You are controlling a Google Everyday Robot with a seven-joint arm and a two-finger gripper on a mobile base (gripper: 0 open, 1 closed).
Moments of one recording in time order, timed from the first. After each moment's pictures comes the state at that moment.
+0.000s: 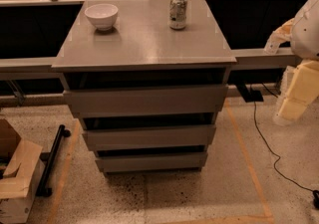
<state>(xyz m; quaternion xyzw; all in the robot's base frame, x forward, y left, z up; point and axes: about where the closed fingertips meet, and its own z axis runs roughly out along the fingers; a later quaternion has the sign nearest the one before) 0.438 -0.217 0.976 -0.60 0.78 -0.03 0.16</state>
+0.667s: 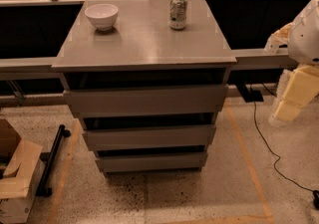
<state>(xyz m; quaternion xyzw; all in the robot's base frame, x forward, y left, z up) 0.444 -0.216 0.967 -0.60 0.78 -0.03 0.17</state>
